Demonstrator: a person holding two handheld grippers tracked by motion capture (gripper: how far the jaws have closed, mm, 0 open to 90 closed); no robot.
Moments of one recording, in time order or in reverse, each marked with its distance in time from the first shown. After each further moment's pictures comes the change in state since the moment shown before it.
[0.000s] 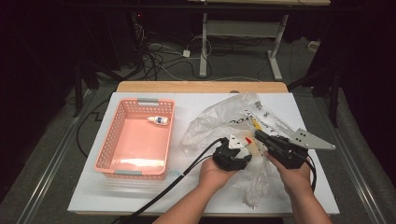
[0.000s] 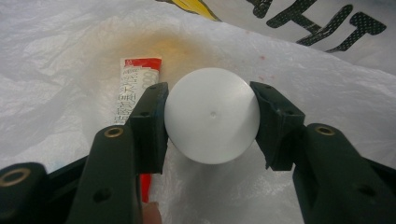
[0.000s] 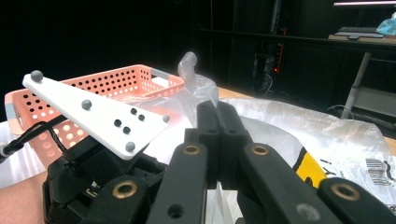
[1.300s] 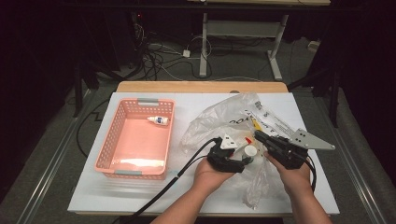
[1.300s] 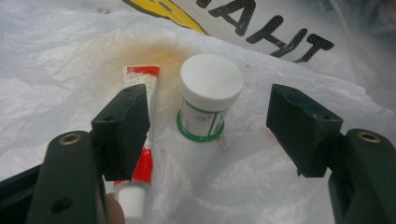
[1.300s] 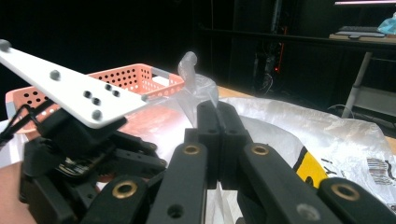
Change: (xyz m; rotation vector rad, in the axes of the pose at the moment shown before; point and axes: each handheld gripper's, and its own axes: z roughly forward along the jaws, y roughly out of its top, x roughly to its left) left arm 0.003 -0.005 -0.028 -0.041 -0.043 -0.018; right arm 0.001 0.000 0.000 0.003 -0.001 -0.002
